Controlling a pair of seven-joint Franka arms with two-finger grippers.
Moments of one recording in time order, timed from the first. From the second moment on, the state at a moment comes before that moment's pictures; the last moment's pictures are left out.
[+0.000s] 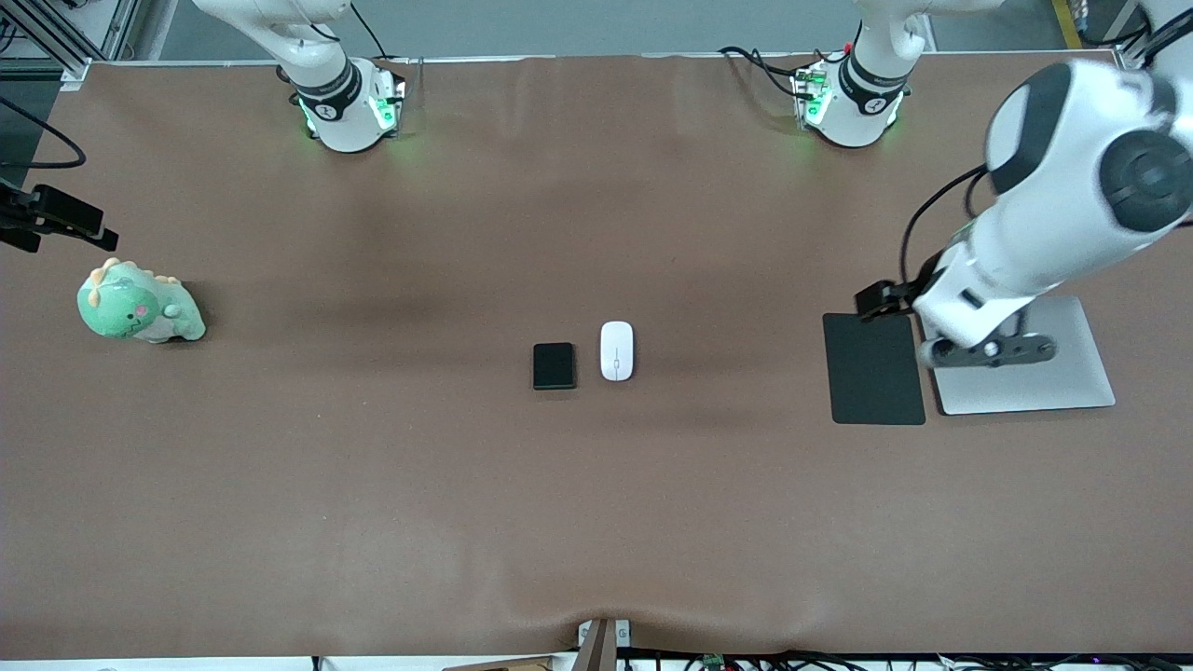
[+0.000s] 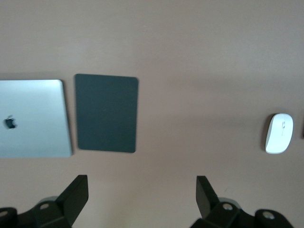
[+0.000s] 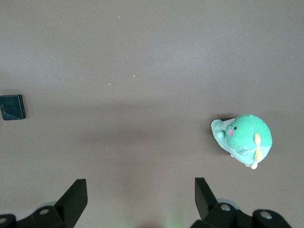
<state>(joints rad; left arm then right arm) -0.13 0.24 -0.17 -1.59 -0.01 1.73 -0.31 -0.08 0.01 -0.05 -1.54 0.05 1.48 -0.10</state>
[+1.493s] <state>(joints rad) -0.57 0.73 -0.17 -1.57 -0.01 2.37 -0.75 0.04 0.14 -0.03 -1.53 0.05 1.48 -0.11</state>
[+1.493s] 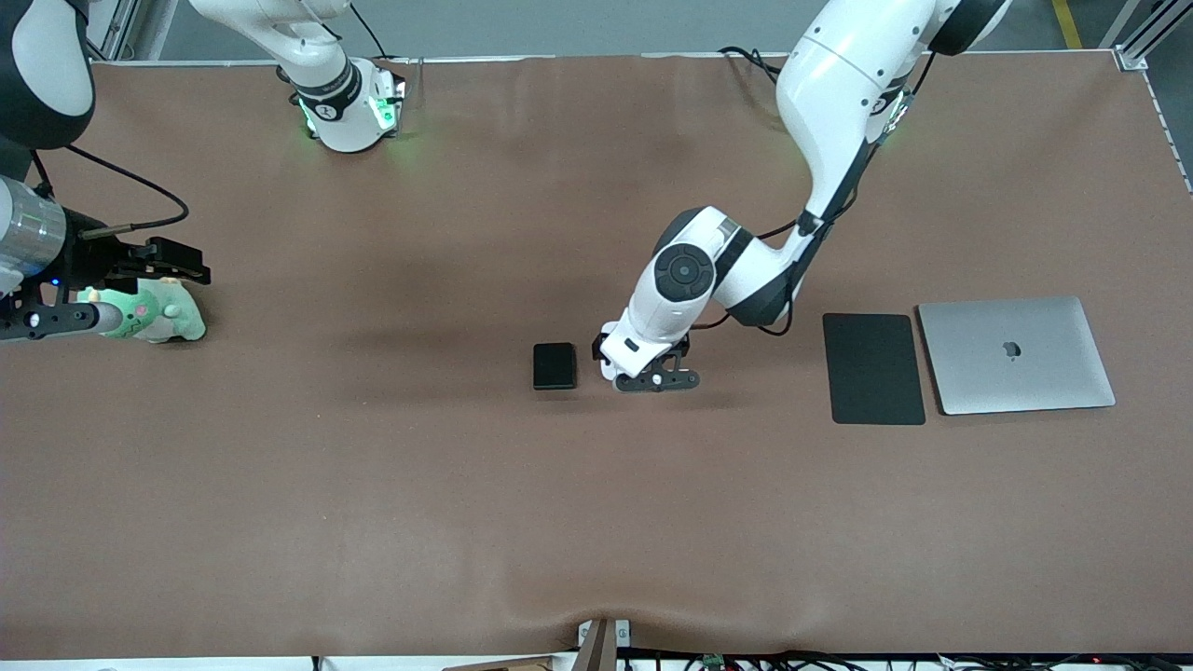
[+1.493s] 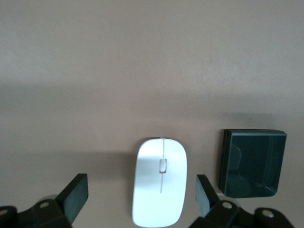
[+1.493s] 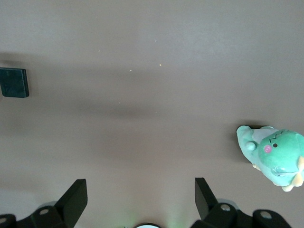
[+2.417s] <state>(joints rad) -0.64 0.82 -0.14 -1.50 0.01 2.39 -0.78 0.27 0.24 -0.02 -1.53 0.11 1.69 0.18</state>
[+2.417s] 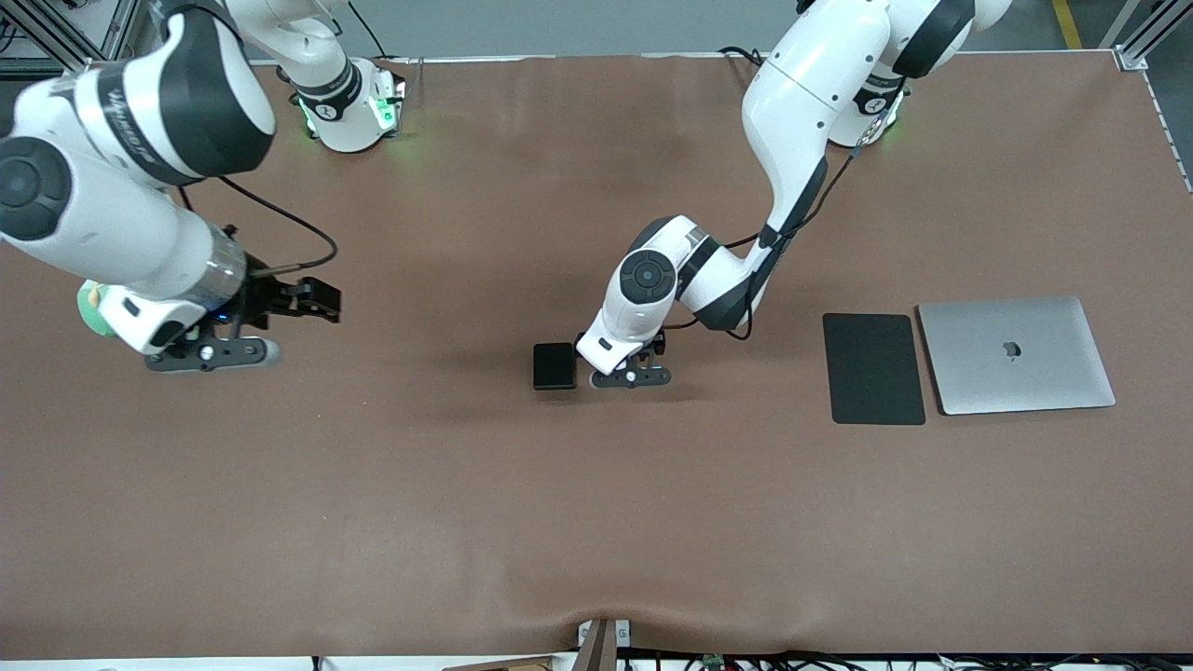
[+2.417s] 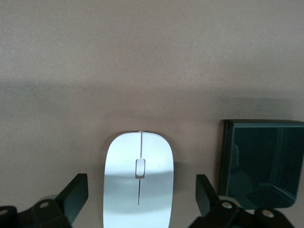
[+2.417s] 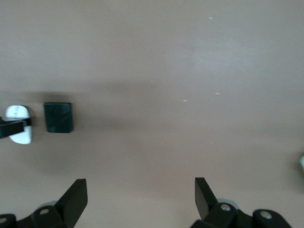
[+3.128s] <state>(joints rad) -0.64 0.84 -0.14 -1.50 0.02 2.39 -0.78 0.38 0.27 -0.02 -1.53 0.14 1.72 0.31</state>
